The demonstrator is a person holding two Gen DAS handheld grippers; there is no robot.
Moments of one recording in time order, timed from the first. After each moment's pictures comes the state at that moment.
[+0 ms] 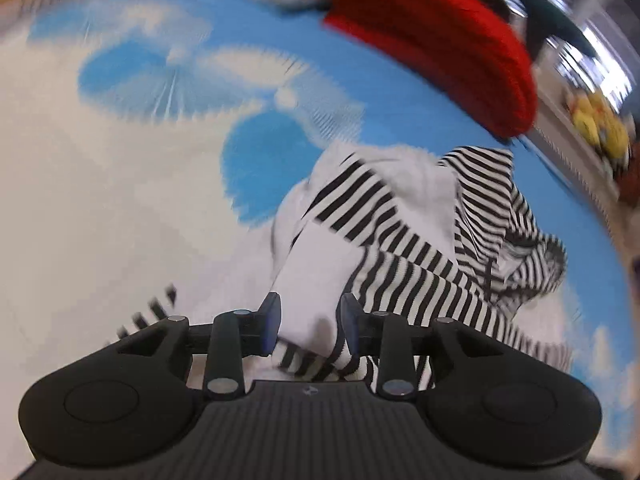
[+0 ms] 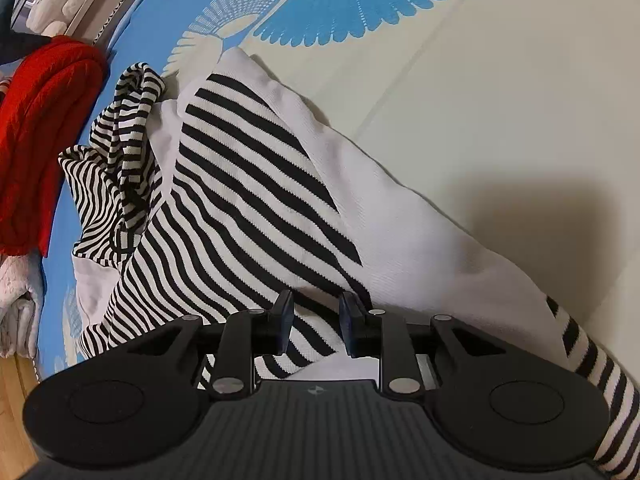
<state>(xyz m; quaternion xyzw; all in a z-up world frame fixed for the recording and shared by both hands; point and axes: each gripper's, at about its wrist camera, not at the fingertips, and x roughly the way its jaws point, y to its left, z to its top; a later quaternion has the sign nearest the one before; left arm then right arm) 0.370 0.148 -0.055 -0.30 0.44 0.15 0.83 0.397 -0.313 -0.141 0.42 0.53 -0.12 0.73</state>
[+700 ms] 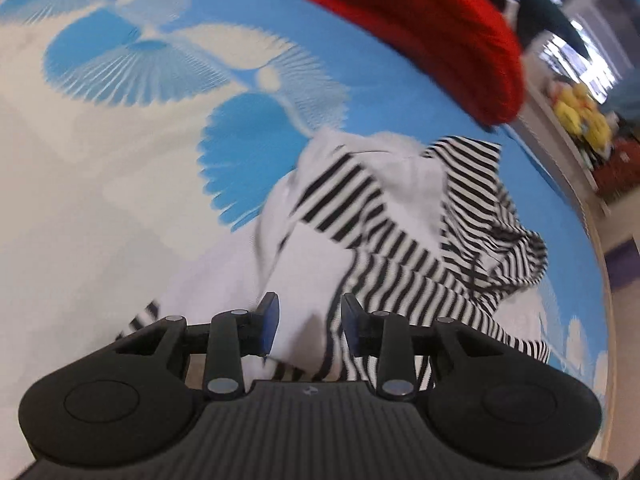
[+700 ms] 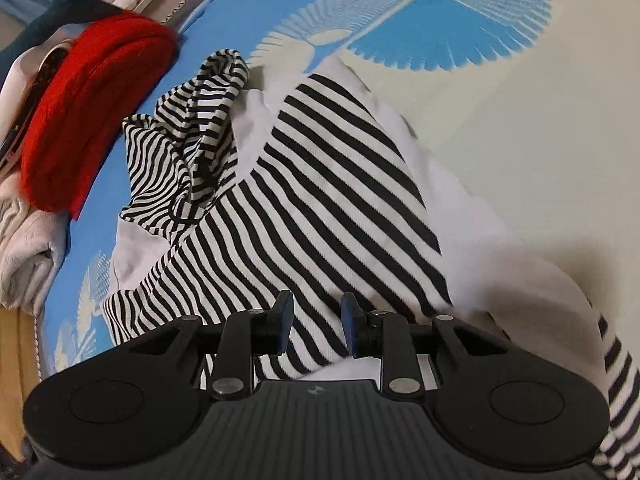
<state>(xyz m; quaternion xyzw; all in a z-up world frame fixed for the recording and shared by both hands) 0.387 0.161 -0.055 -0.29 0.45 0.09 0.84 0.396 -0.273 -0.108 0.36 0.50 -0.07 0.78</state>
